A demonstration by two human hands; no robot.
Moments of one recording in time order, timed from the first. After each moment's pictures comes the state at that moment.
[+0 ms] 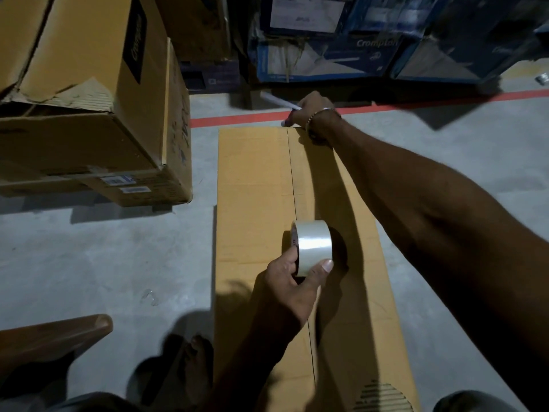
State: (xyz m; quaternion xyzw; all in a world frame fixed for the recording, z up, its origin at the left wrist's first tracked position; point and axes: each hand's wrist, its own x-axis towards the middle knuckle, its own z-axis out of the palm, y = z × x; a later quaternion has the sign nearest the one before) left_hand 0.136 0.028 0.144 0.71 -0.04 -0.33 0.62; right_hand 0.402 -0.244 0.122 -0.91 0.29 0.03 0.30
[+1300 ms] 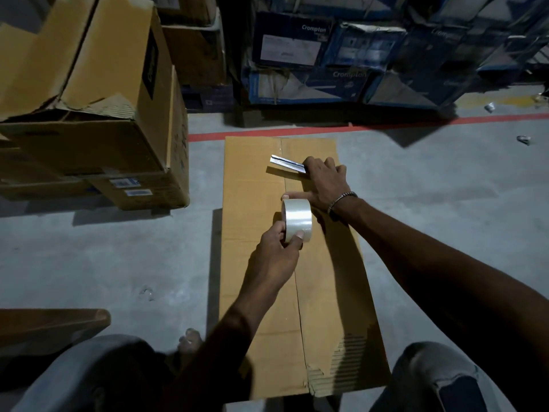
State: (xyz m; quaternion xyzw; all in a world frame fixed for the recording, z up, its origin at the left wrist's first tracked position) left_hand 0.129 0.031 0.168 0.76 -0.04 -0.33 0.56; right_hand 0.202 -0.204 0.127 -0.99 0.11 0.00 0.08
